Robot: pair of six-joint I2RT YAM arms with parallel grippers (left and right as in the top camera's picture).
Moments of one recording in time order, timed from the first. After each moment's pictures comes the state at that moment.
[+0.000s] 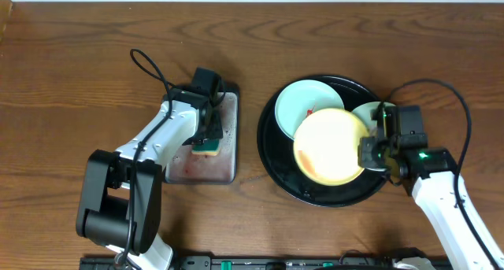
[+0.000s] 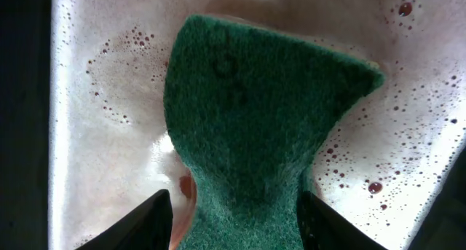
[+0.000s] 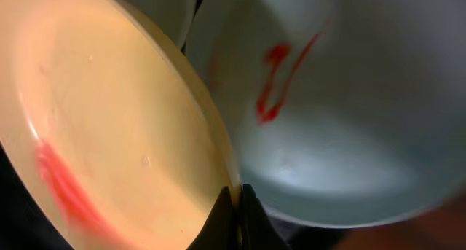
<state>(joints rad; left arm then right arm) -0.27 1.78 1.11 -0.75 -0.11 -0.47 0.15 1.20 0.78 -0.70 0.01 0.19</state>
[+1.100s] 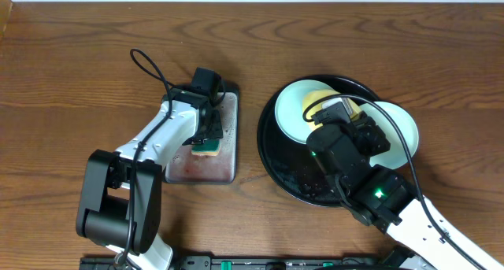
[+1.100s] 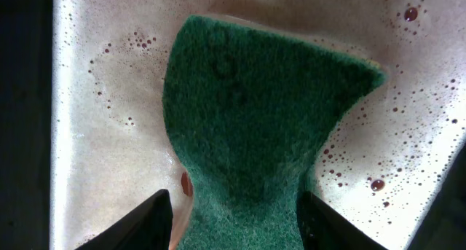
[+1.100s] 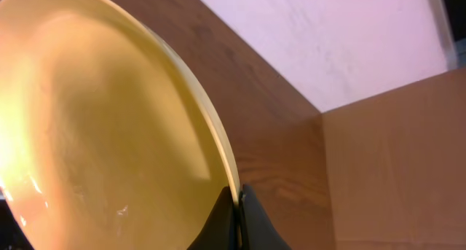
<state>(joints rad) -0.27 1.78 1.11 -0.75 -0.11 -0.47 0.76 1.12 0.87 -0.57 0.94 -0.18</state>
